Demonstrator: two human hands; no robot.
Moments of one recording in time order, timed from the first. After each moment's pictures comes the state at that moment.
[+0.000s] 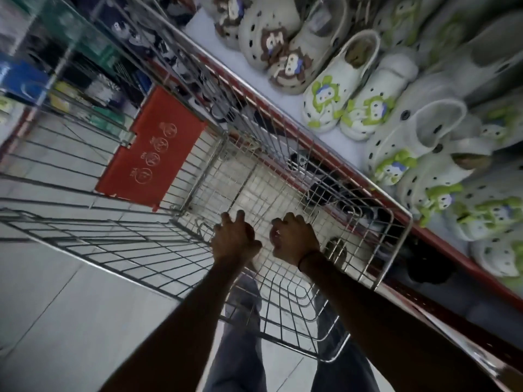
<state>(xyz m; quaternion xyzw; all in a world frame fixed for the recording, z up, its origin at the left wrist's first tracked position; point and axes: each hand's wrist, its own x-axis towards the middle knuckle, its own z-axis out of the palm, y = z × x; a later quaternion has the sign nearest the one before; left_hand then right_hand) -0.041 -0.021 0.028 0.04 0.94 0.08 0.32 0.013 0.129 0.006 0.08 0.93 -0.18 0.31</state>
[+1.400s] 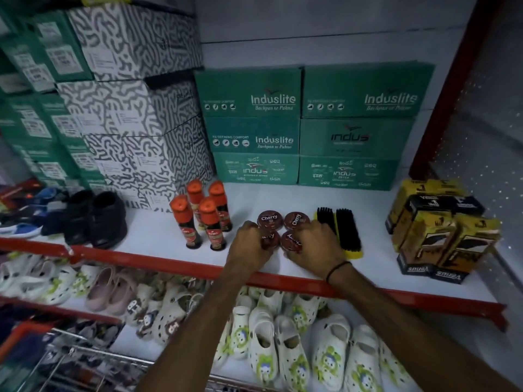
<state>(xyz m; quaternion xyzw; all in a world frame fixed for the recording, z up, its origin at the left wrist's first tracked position) -0.152 0.328 0.454 0.52 0.81 0.27 0.03 -0.005 0.442 0.455 0.28 0.95 -0.02 -0.16</state>
